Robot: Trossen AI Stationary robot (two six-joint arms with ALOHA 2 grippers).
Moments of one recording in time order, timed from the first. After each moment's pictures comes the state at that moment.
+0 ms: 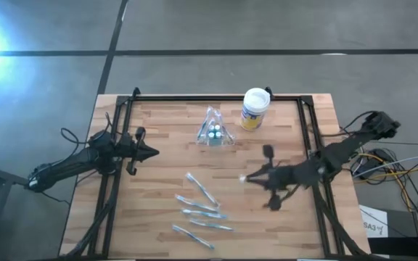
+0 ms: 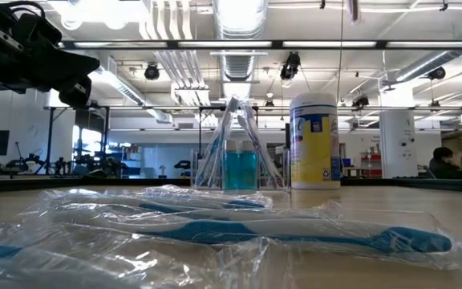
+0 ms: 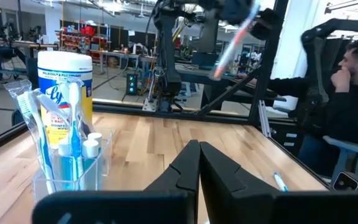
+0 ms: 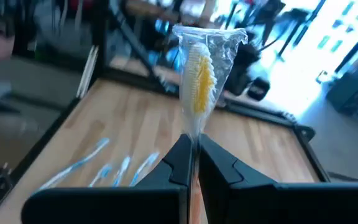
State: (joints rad) left arm 0.36 0.07 0.01 0.07 0.44 -0.15; right arm 0.55 1.19 1.10 -0.24 0.50 -0.06
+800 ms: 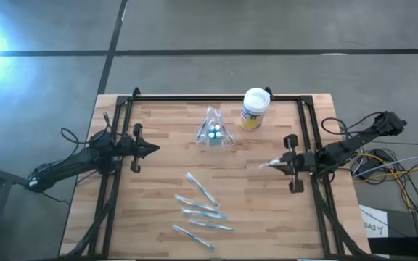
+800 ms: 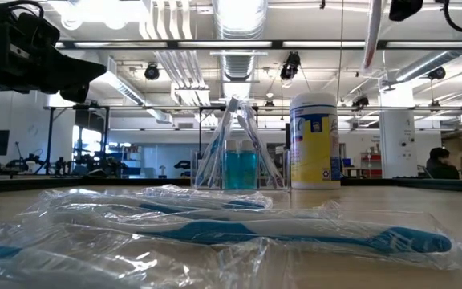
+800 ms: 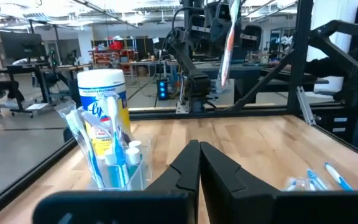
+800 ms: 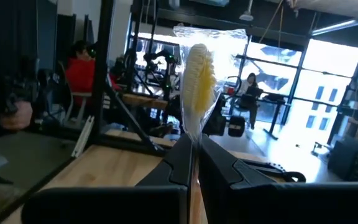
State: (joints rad) left arm 0.36 0.07 0.01 0.07 0.33 0.03; right arm 0.50 0.61 0.32 0.46 0.41 -0.21
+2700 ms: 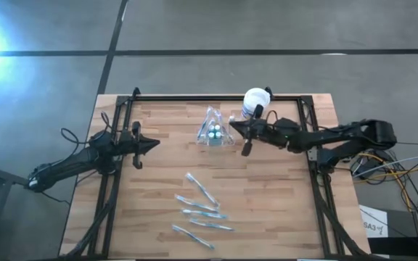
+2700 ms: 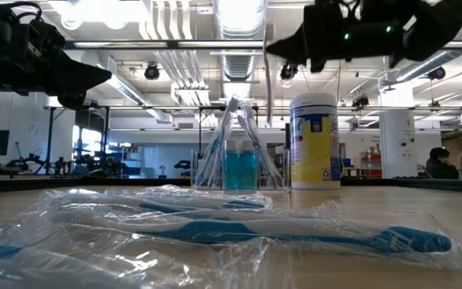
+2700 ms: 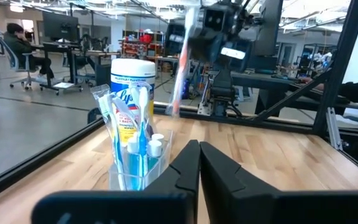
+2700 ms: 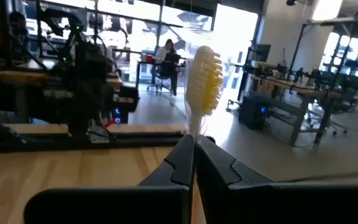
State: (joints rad) left arm 0.36 0.07 0.01 0.07 0.20 -0.10; right arm -0.16 1.31 0.54 0.86 0.16 -0.12
